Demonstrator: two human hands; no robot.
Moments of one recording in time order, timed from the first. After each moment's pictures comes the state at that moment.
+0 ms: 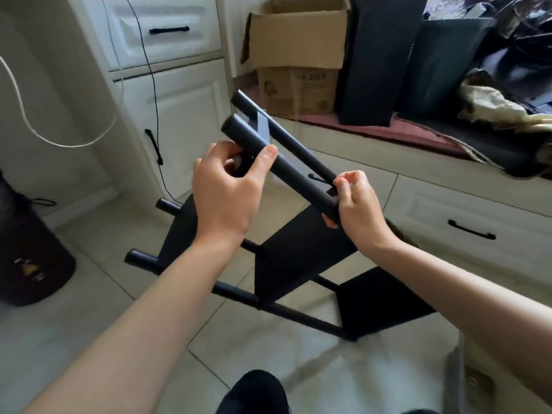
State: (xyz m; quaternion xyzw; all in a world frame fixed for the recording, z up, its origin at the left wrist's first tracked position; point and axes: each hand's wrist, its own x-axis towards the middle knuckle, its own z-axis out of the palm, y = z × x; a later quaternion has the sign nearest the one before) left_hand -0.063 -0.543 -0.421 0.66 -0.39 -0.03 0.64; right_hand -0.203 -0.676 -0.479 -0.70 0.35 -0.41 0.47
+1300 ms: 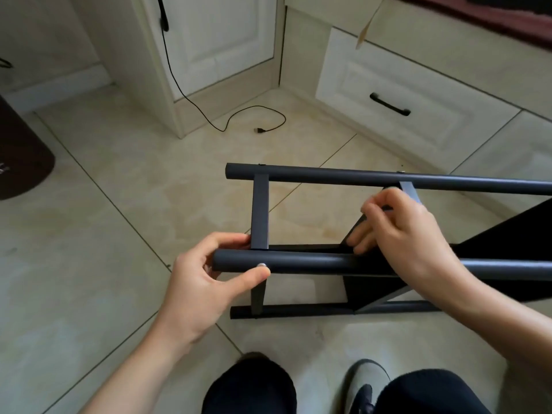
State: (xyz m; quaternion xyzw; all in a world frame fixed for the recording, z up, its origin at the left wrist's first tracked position) left_hand 0.001 -0.457 -0.672 0.69 -0.25 -0.28 0.62; right_hand -0.158 -0.655 -0.631 -0.80 0.42 -0.18 0.39
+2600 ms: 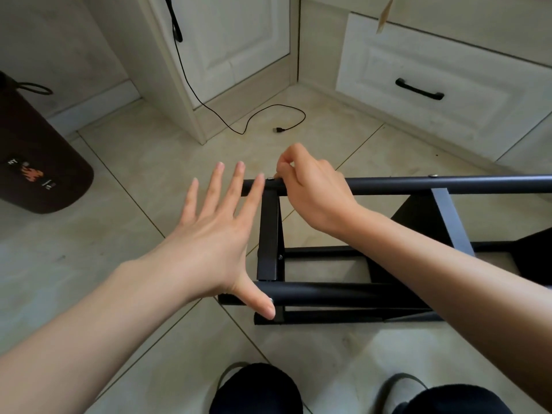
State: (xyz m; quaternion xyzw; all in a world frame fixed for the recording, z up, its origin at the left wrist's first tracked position) left_hand 0.050 -0.504 -0.619 0.82 -0.52 -0.19 -0.15; right_hand -0.028 -0.663 -0.652 -0.90 0.27 -0.15 0.31
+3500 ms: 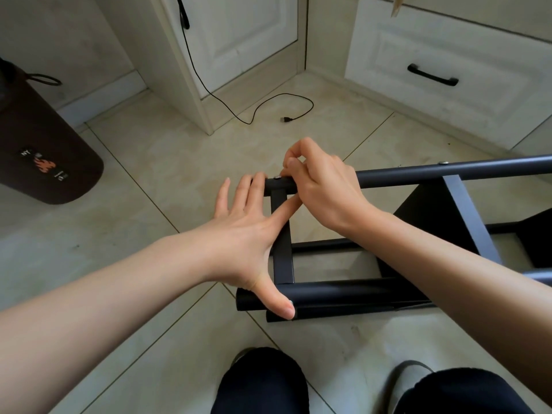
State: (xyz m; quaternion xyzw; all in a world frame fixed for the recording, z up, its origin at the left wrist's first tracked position) left_hand 0.050 -0.510 -0.635 0.77 -0.58 -0.23 -0.13; right_hand -0.034 -0.647 -0.650 -0.89 0.27 -0.16 0.34
